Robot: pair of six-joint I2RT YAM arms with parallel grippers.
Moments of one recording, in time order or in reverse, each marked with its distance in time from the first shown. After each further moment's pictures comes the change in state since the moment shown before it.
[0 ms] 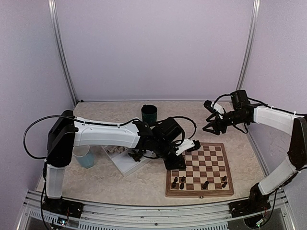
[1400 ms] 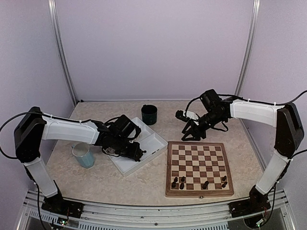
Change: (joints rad) left arm 0.291 -0.364 -0.587 0.127 -0.253 -0.654; right arm 0.308 0.220 0.236 -0.209 0.034 -0.044
